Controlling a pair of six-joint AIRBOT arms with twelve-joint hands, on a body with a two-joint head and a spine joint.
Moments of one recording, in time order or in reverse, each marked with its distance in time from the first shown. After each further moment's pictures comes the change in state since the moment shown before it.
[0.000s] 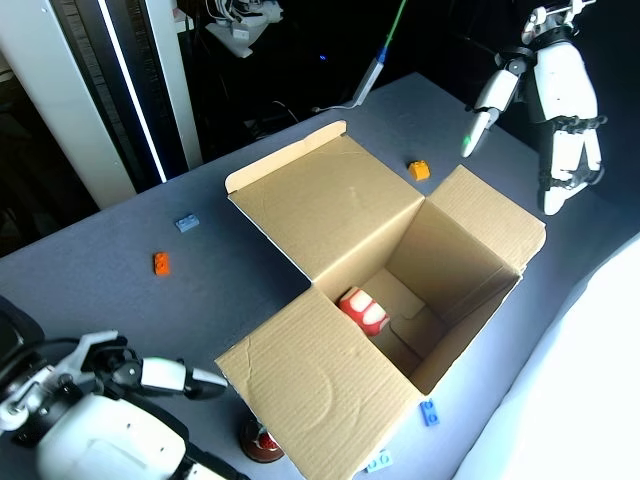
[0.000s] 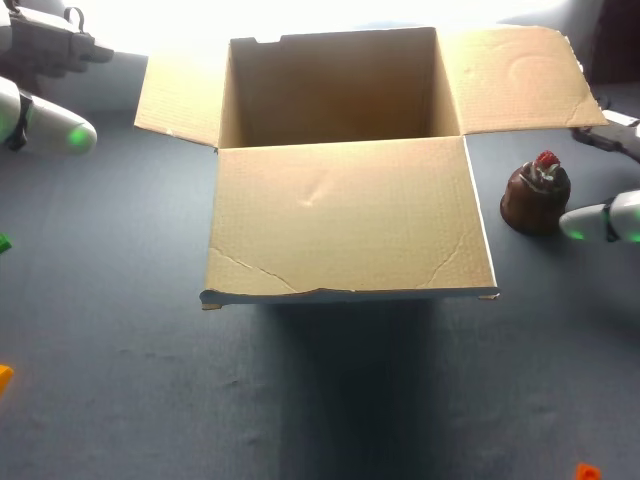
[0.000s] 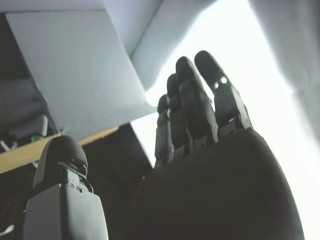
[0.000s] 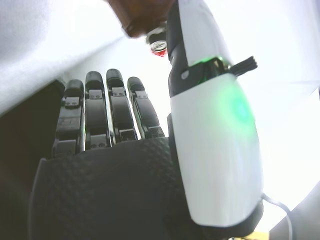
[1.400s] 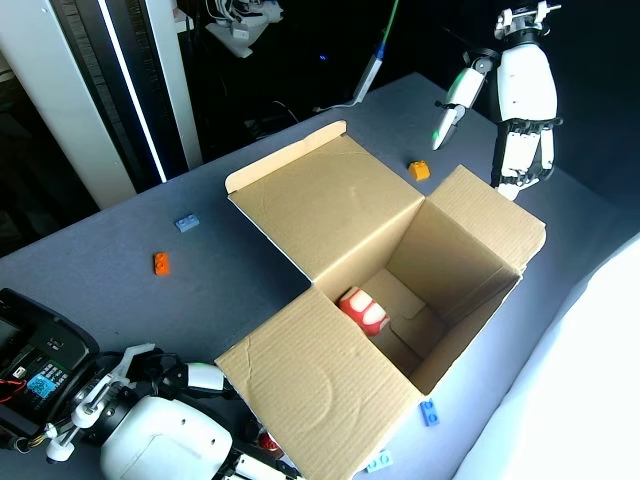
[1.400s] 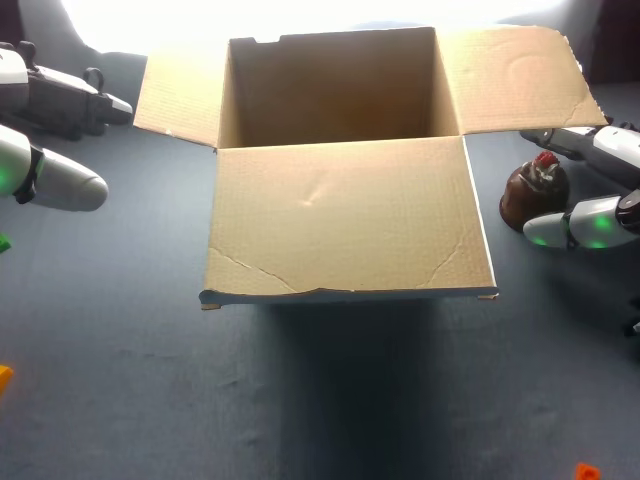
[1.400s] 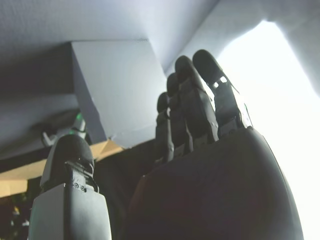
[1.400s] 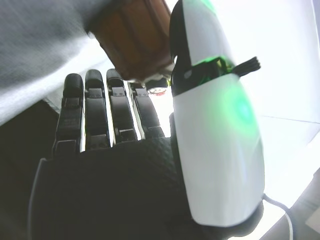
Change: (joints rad) left arm 0.018 0.063 -0.121 0.206 -0.063 -0.267; right arm -0.005 -0.110 0.091 -0.036 0.049 -0.002
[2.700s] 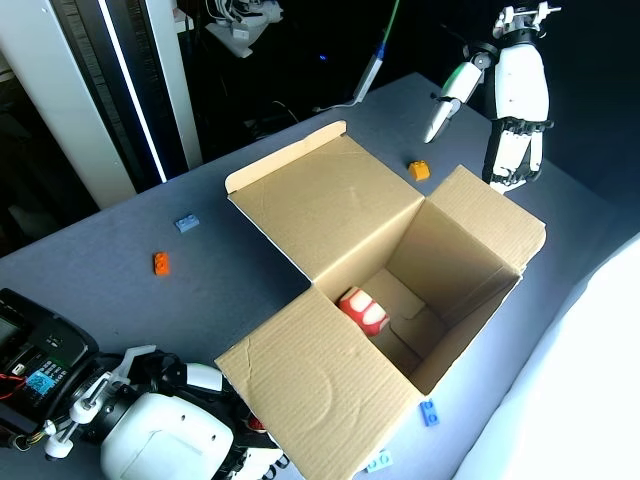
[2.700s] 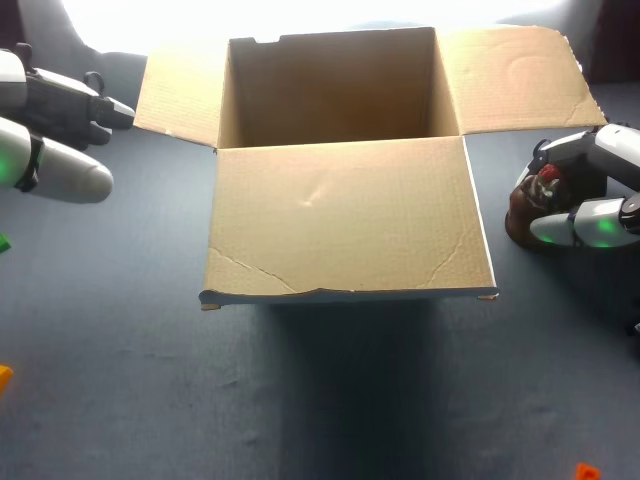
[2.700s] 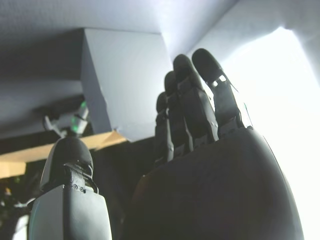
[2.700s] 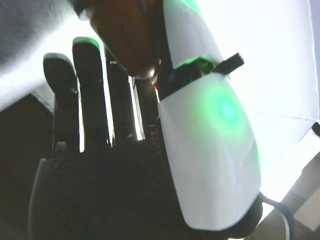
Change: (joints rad) left arm 0.008 -0.001 0.013 -0.003 -0.033 -0.138; right arm -0.014 0.001 0.000 -0.024 0.041 0.011
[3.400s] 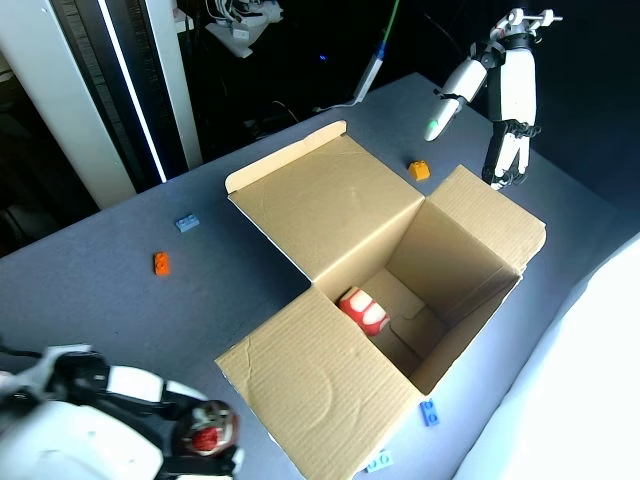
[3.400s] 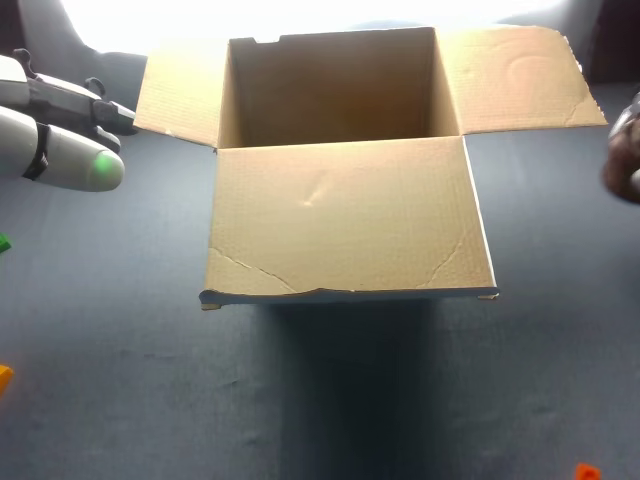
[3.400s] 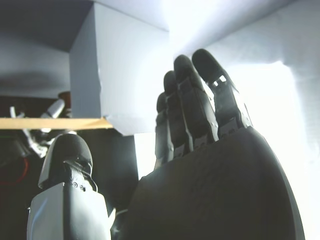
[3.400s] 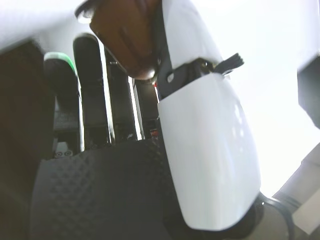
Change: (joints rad) left arm 0.009 0.000 -0.006 -0.003 -0.023 -0.193; right arm 0.091 0.359 -0.241 -0.023 -0.113 -0.021
